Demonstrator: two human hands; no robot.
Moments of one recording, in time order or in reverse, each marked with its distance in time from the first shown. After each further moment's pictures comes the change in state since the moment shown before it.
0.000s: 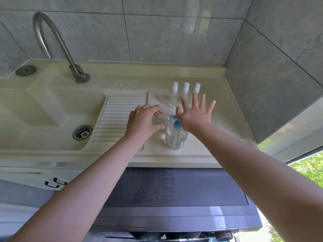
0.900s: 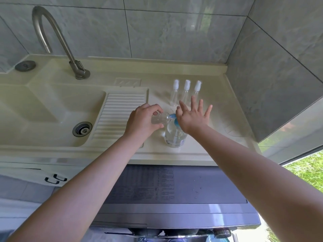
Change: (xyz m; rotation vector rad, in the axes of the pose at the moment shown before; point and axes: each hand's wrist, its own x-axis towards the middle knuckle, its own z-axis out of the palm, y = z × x) left_hand -0.004 -0.007 0.005 -0.089 0.015 0.010; right_hand -0.008 -0.001 0.012 0.104 -0.061 -0.015
